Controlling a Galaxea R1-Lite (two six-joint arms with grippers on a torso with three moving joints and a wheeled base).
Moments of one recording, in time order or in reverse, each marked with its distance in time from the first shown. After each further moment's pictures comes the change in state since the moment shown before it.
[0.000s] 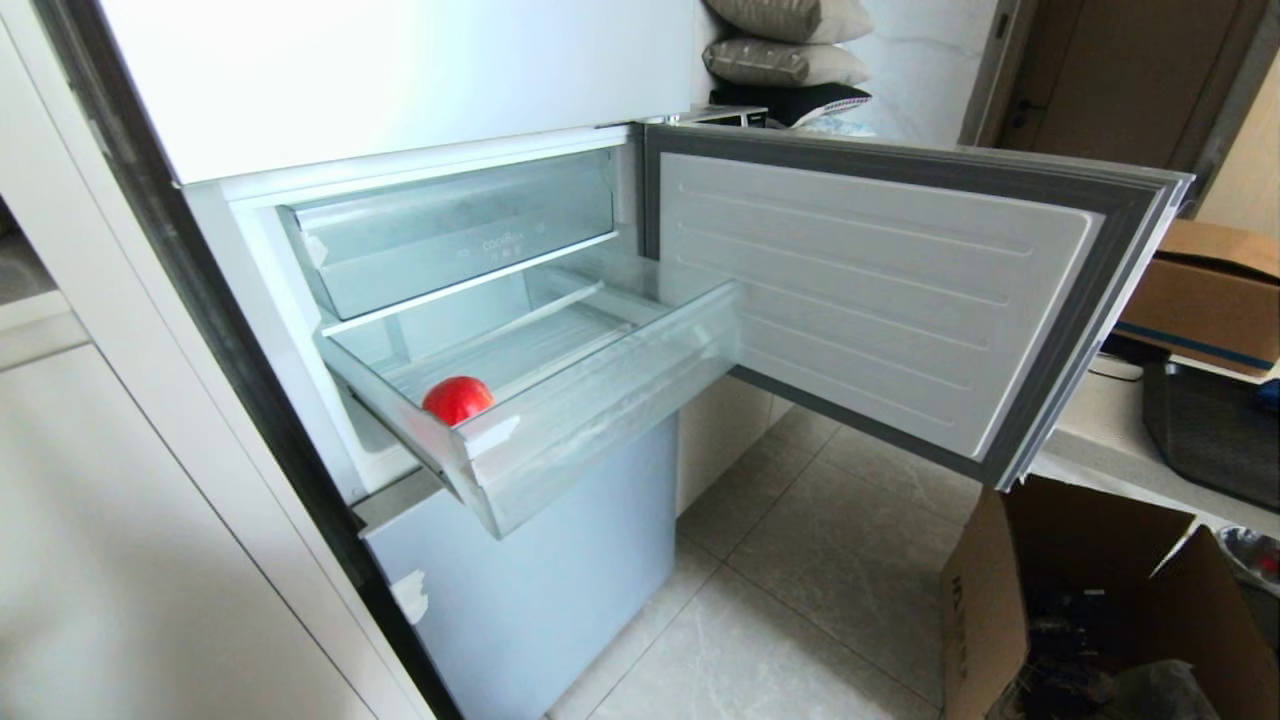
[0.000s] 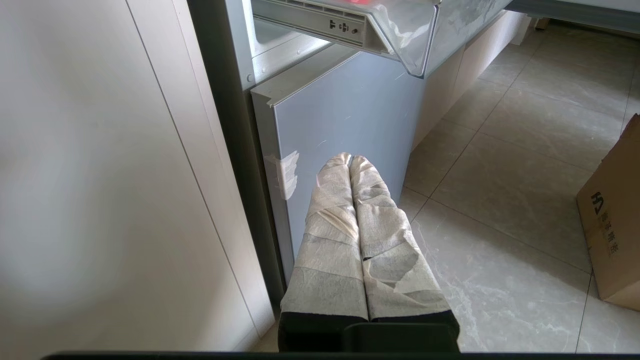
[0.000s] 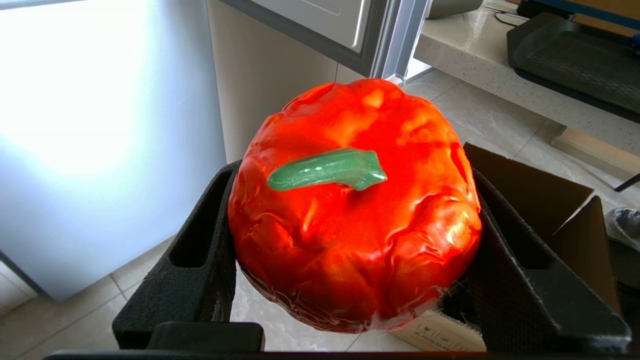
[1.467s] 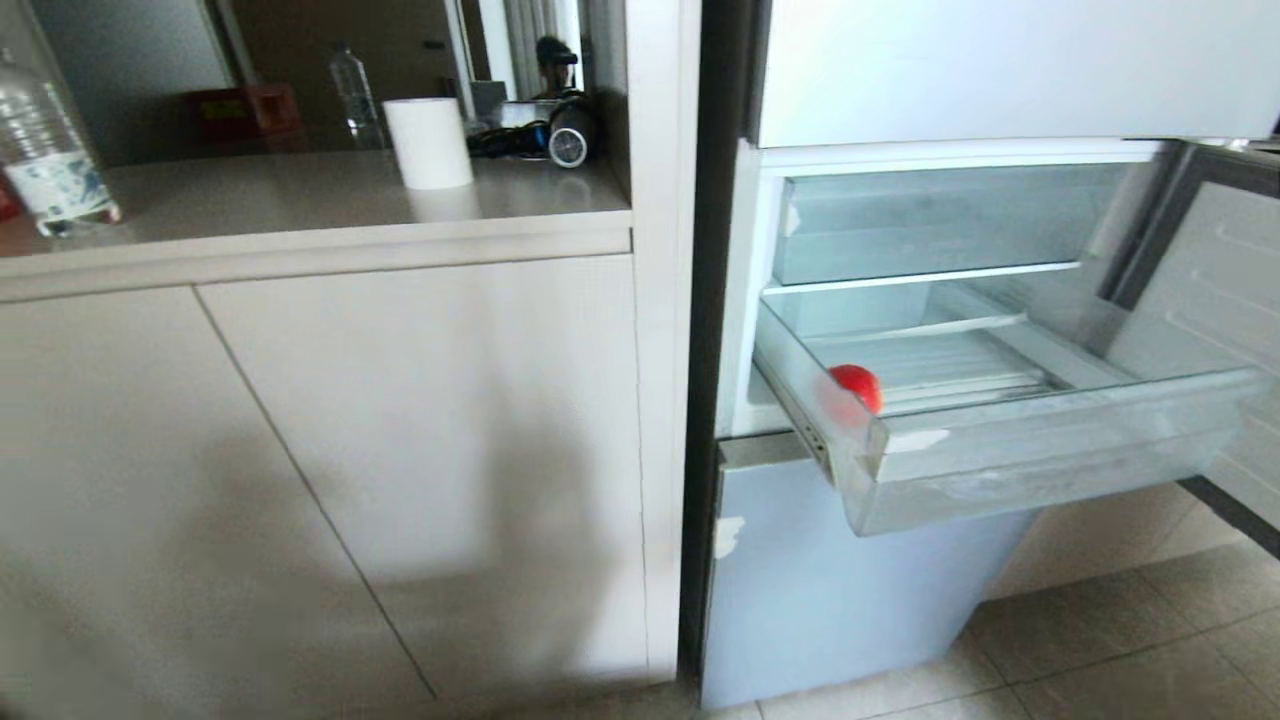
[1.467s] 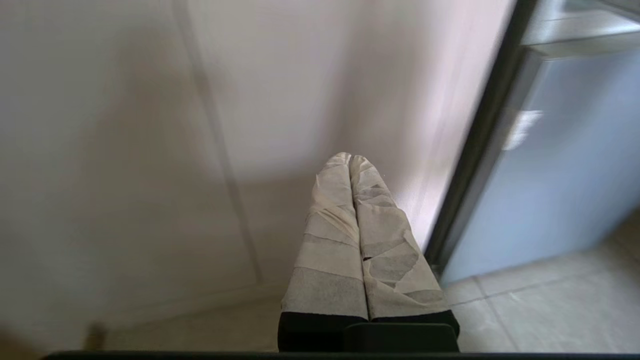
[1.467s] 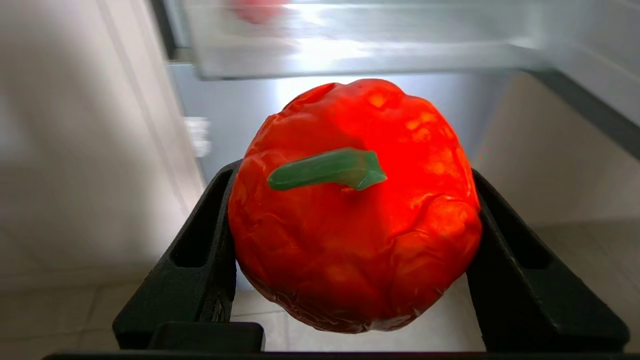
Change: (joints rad) left arm 0.000 0.000 0.000 0.000 0.000 0.000; right arm 0.000 0.001 0.000 -0.004 -0.020 0.074
